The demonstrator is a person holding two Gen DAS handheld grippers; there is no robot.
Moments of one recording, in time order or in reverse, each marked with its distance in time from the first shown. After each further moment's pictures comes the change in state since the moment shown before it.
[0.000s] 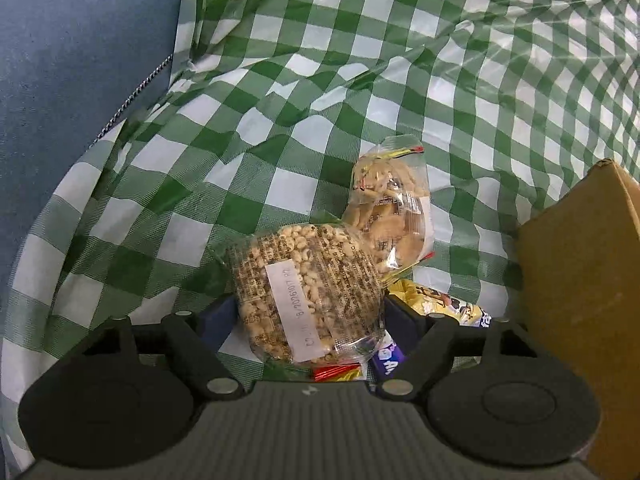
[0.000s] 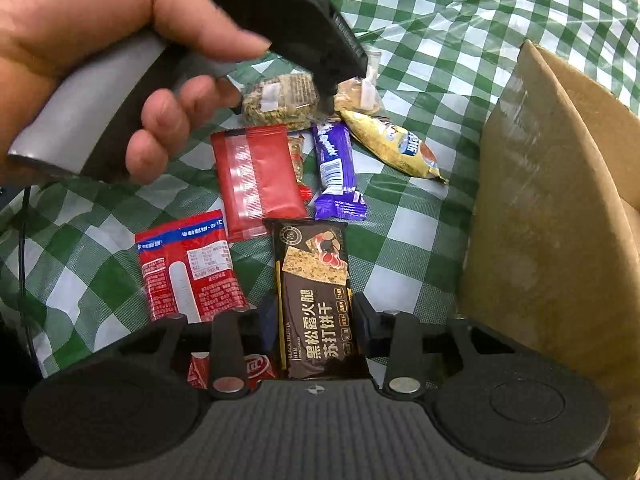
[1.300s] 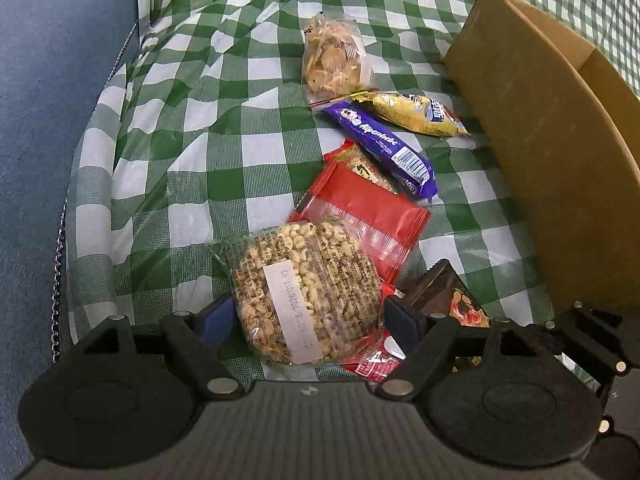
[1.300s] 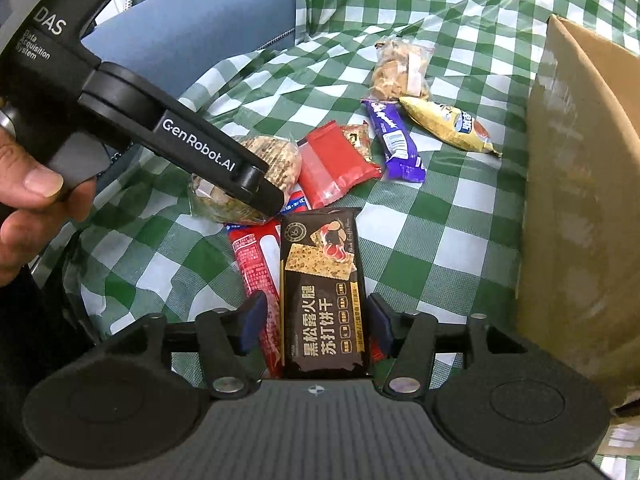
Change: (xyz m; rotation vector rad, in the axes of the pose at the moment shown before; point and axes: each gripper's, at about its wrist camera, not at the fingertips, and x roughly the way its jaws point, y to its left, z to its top) left arm -0.067 0.028 -0.087 0.349 0.159 -0.067; right arm -0.018 0.014 -0.020 0.074 0.001 0.198
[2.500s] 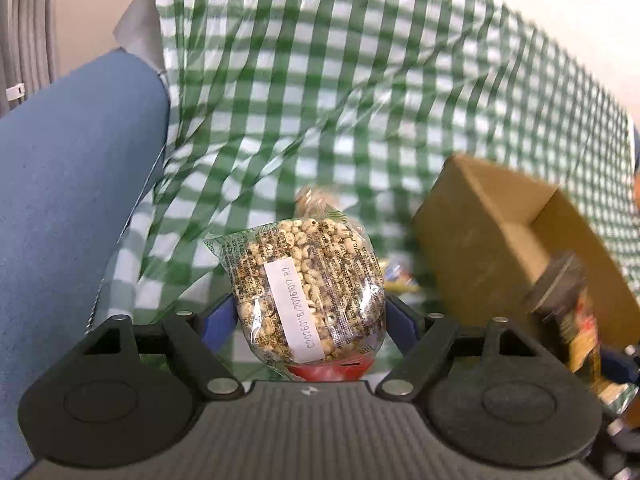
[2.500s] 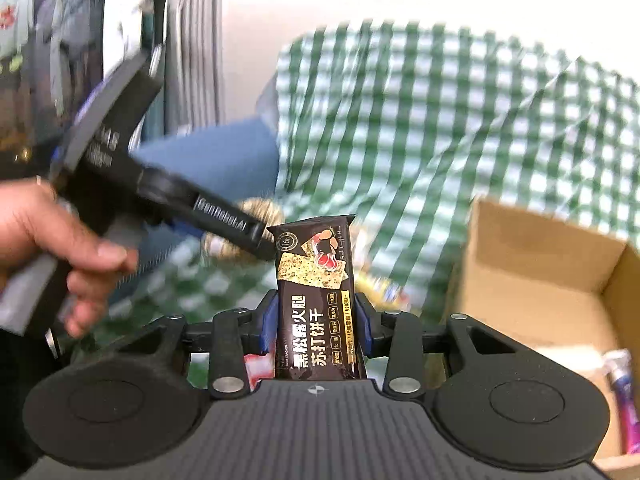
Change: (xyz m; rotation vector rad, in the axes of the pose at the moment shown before) left arm -0.079 -0.010 0.010 -0.133 -0.418 -0.054; right arm -0.117 -0.008 0.007 -0.095 -0.463 -0.113
